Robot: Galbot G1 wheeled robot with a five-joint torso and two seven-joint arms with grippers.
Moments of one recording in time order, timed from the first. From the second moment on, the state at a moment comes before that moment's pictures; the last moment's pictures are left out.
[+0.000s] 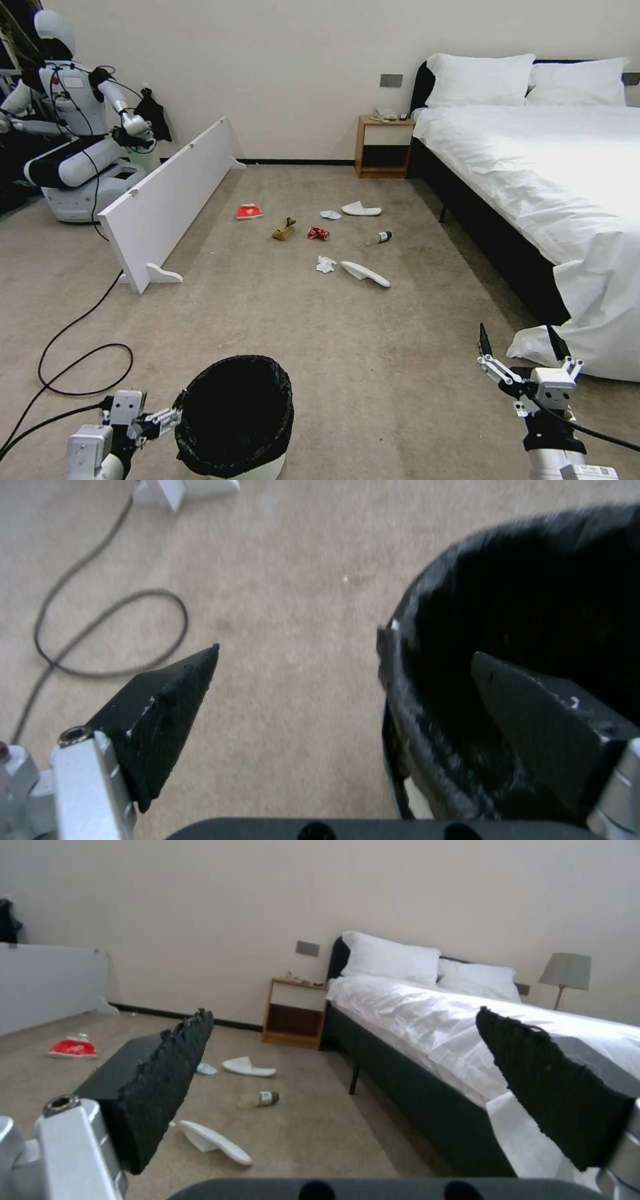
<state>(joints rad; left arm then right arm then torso) 1.72 -1.19 -0.79 -2.25 -0.31 0.59 -0.06 -1.70 1.42 0.73 2.23 0.03 0.21 0.09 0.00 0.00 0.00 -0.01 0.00</state>
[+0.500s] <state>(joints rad) 1.66 -1.19 -0.75 -2.14 -0.38 0.63 -0.07 -1.70 1.43 0.71 2.23 0.02 0.22 0.09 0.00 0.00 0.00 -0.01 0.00</state>
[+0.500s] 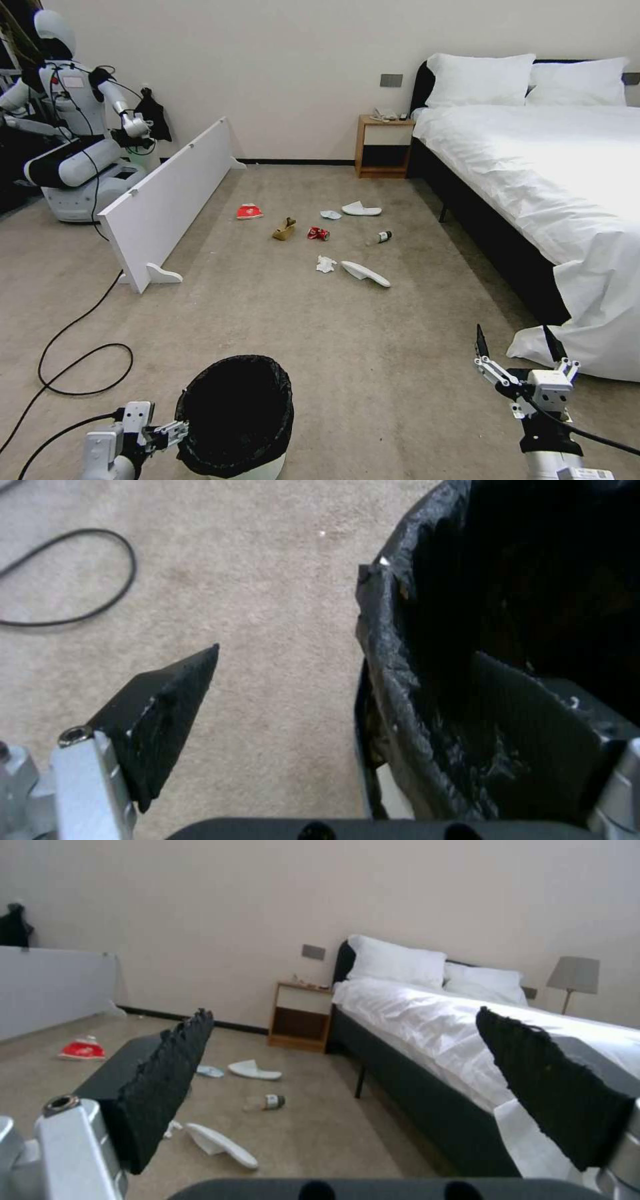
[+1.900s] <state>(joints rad) 1.50 -1.22 -0.65 -1.96 -0.47 0.69 -0.08 -1.73 1.41 0.73 2.27 0.03 0.22 0.08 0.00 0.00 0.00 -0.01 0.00</state>
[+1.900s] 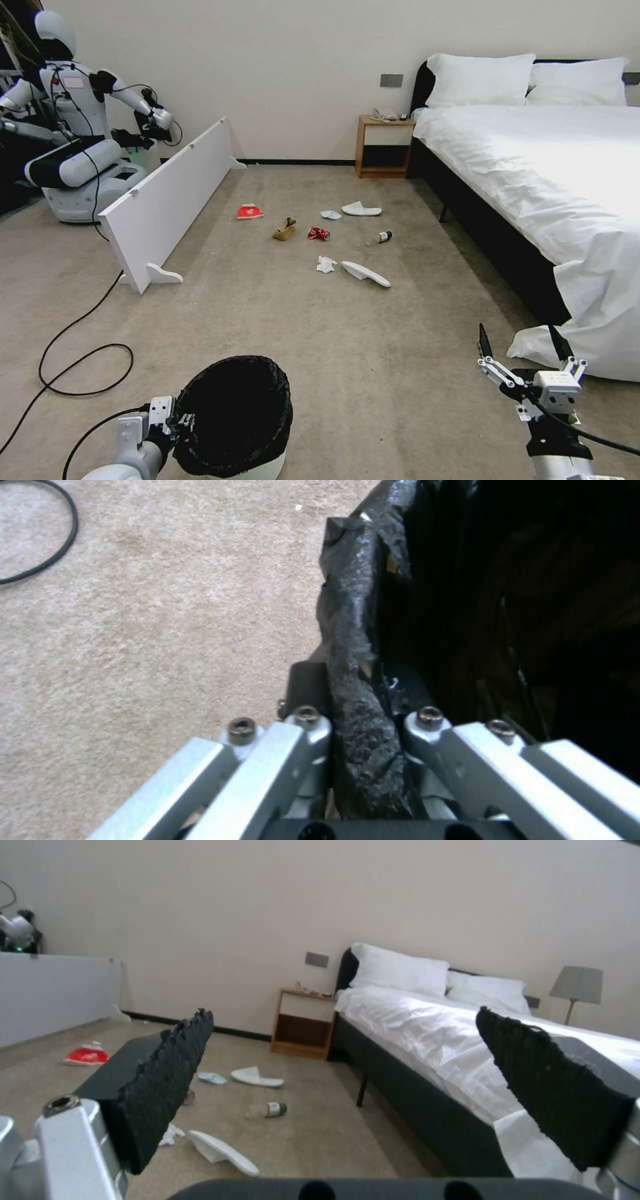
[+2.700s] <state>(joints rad) 1.61 -1.21 -0.79 -2.10 -0.52 0.64 -0.06 -1.77 1.42 0.75 2.22 0.01 0.24 0.10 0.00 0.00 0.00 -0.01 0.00</state>
